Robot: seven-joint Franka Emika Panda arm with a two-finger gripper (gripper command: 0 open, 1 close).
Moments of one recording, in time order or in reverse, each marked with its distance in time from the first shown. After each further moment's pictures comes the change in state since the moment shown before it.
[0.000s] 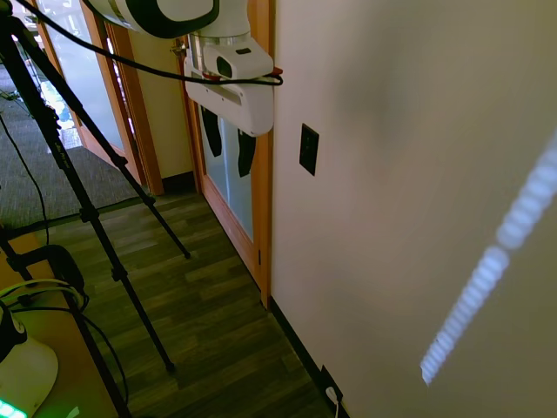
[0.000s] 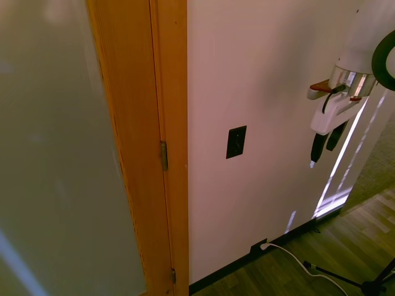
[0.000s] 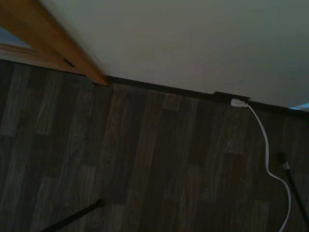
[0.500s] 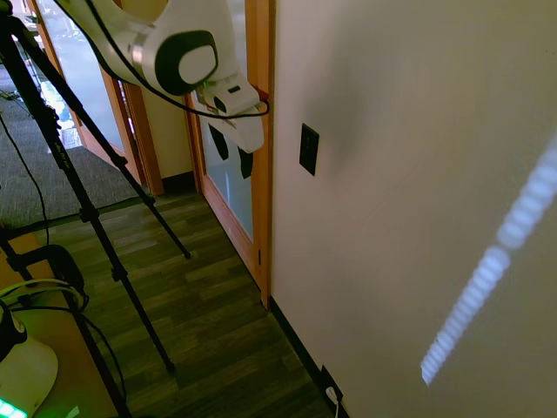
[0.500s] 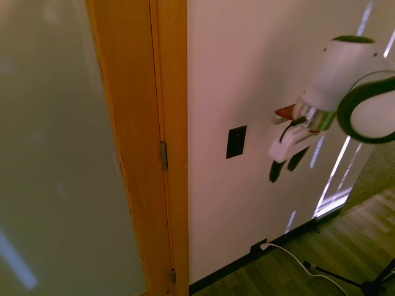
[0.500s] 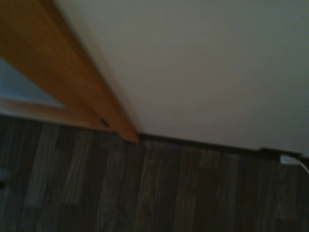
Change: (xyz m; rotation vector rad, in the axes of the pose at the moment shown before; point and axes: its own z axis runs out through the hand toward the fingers) arm -0.020 -0.097 0.090 0.180 0.107 0.061
